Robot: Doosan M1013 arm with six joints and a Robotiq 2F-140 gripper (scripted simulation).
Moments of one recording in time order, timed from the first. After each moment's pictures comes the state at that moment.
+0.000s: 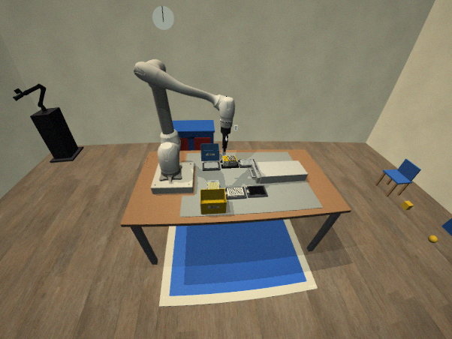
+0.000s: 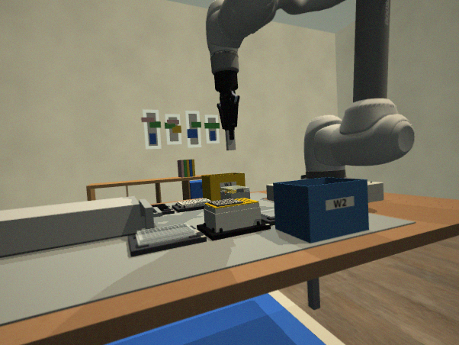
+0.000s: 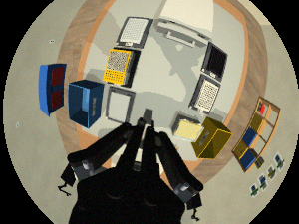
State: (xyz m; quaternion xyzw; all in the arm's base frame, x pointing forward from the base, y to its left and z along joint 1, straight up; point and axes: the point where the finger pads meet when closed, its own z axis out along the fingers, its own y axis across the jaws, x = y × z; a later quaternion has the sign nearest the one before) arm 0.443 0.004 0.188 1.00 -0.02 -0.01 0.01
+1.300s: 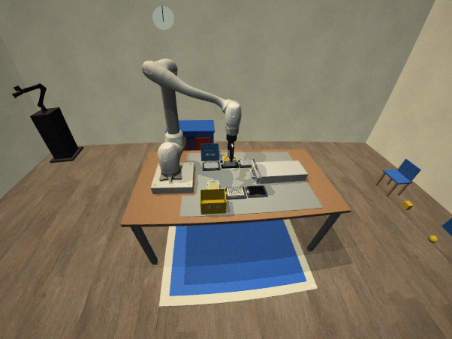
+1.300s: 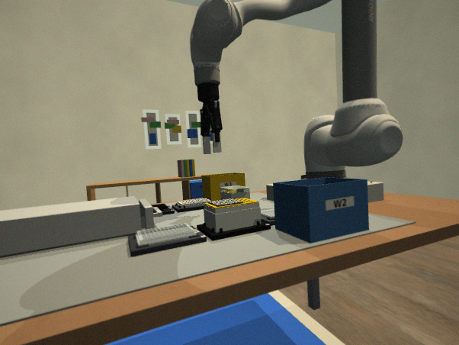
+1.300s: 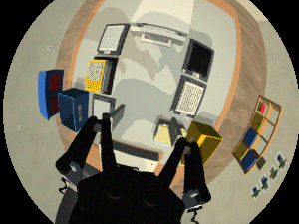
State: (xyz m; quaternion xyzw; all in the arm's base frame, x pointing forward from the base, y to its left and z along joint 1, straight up) arm 0.474 -0.083 0.174 1.00 -0.03 0.00 0.00
